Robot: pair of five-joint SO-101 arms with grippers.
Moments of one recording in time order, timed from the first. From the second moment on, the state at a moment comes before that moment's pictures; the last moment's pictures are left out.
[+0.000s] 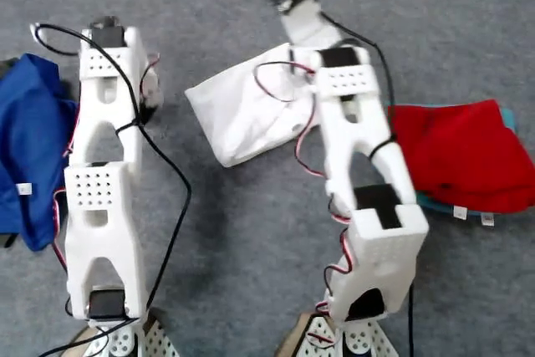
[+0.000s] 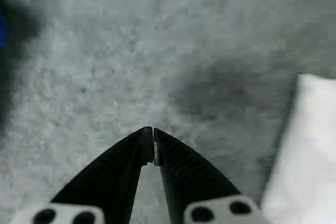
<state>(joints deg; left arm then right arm) -7.4 53.6 -55.0 99.5 16.3 -12.3 21.5 -10.0 45.1 20.7</state>
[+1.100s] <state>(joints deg) -9.4 52.8 -43.4 88.2 16.4 -17.8 61.8 -81.5 98.4 34.1</state>
